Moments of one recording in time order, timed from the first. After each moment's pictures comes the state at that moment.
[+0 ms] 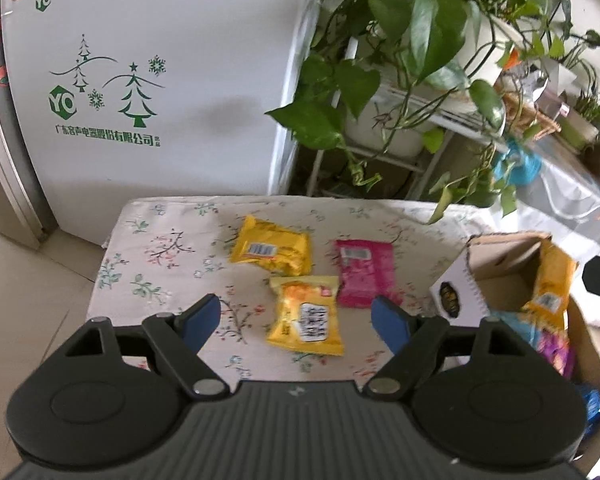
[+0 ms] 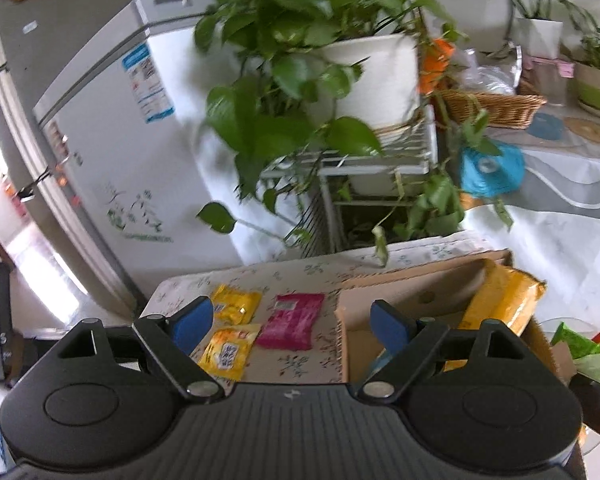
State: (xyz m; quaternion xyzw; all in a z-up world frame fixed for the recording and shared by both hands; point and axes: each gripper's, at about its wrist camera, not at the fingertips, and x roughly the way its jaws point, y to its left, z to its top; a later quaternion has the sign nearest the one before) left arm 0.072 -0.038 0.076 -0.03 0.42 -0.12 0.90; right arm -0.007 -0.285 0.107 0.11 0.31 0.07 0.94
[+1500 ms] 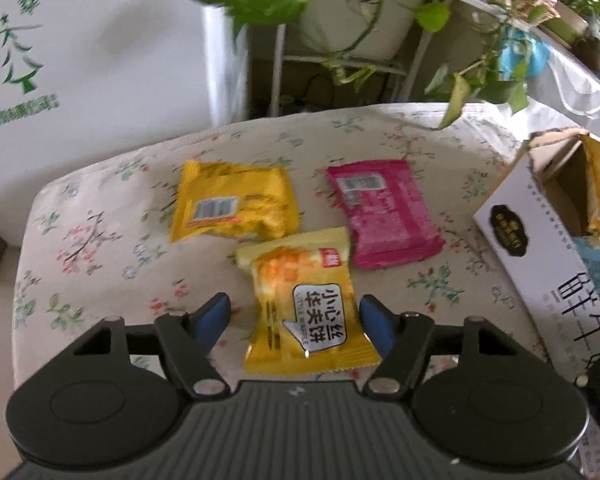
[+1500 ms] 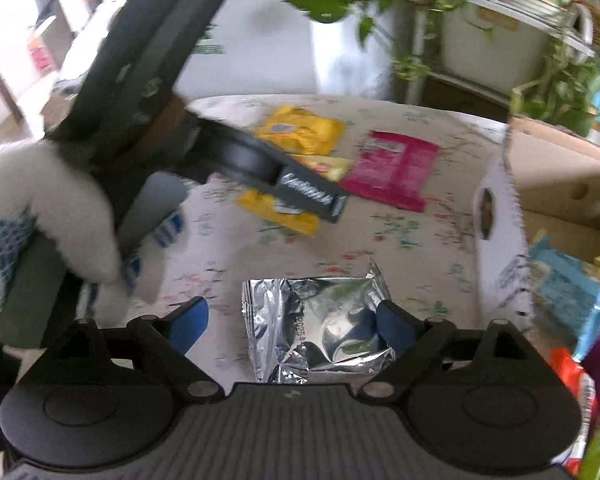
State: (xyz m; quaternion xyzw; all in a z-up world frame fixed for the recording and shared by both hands) left arm 0.137 -0.074 -0.009 0.06 0.51 -0.20 0.84; right arm 0.024 -0.175 -0.007 0.00 0.46 0.15 0.87
